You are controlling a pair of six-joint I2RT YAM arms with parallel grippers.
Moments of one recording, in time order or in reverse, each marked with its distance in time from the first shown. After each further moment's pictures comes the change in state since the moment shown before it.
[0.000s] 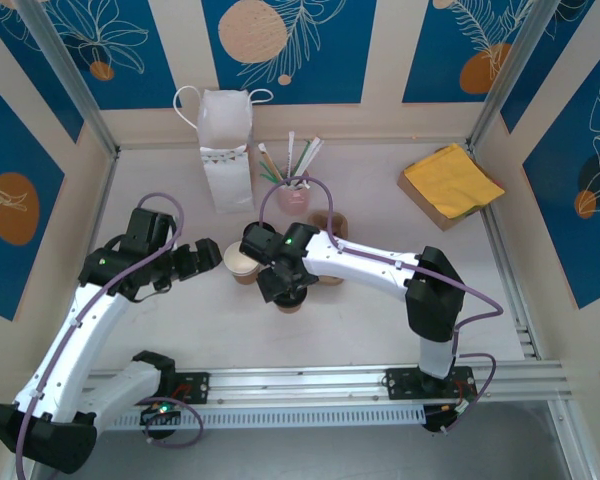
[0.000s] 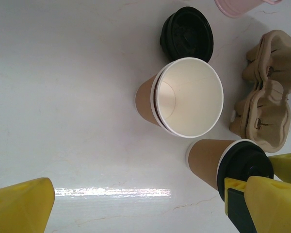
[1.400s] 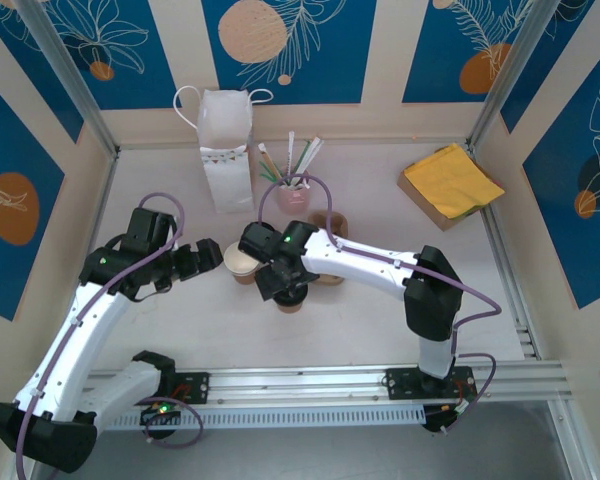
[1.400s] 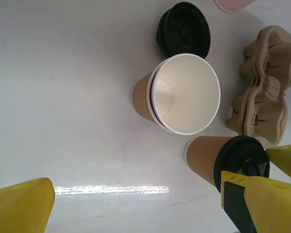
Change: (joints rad) left arm 0.000 0.005 0.000 0.000 0.021 0.005; right arm -0.006 0.012 0.029 -0.009 0.018 -0.006
